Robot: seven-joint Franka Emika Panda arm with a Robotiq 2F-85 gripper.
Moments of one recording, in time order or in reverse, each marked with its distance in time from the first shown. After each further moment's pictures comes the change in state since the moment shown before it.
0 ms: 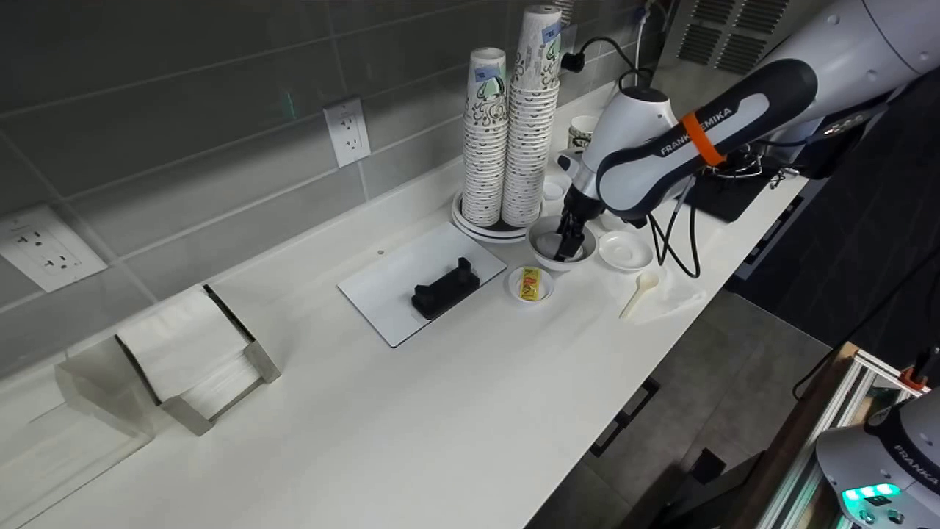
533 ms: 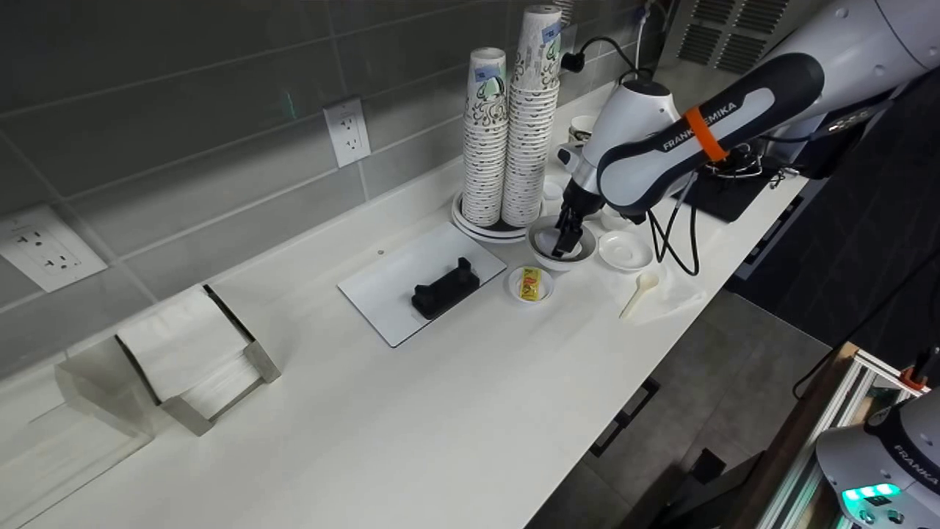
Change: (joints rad) arm 0.002 -0.017 0.001 0.003 -0.002 0.002 0.027
